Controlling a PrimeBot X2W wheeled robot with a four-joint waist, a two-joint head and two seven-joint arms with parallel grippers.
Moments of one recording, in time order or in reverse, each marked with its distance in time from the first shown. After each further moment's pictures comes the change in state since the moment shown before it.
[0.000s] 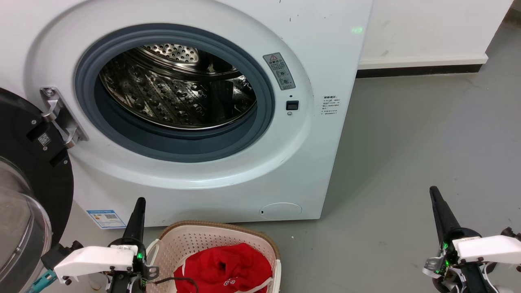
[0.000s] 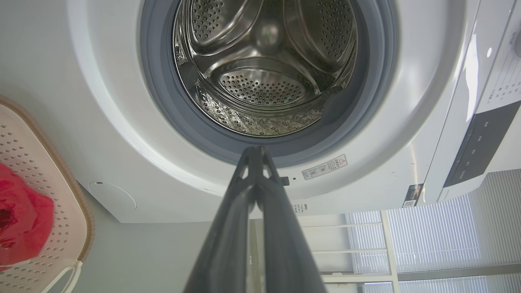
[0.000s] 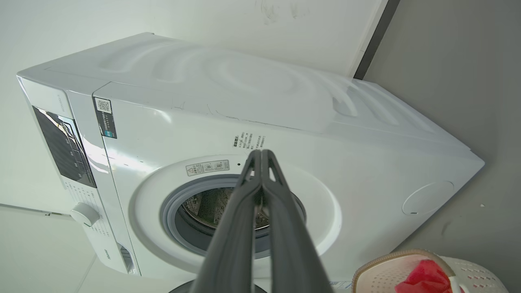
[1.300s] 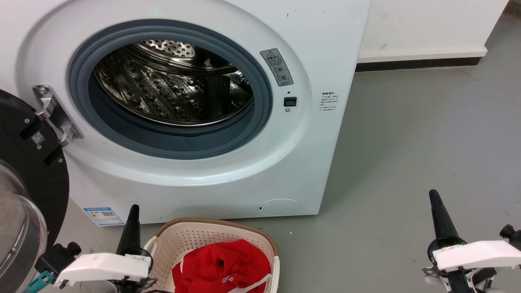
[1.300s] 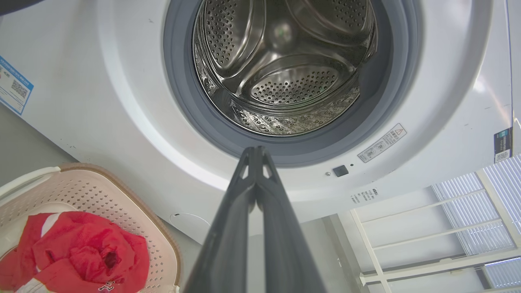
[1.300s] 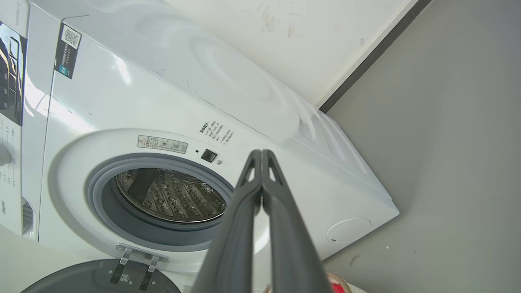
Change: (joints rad) left arm 0.044 0.000 -0.005 -0.042 0.392 0.009 -0.094; right arm 0.039 0.001 0.028 -0.042 -0.400 0.000 -0.097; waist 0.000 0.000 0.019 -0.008
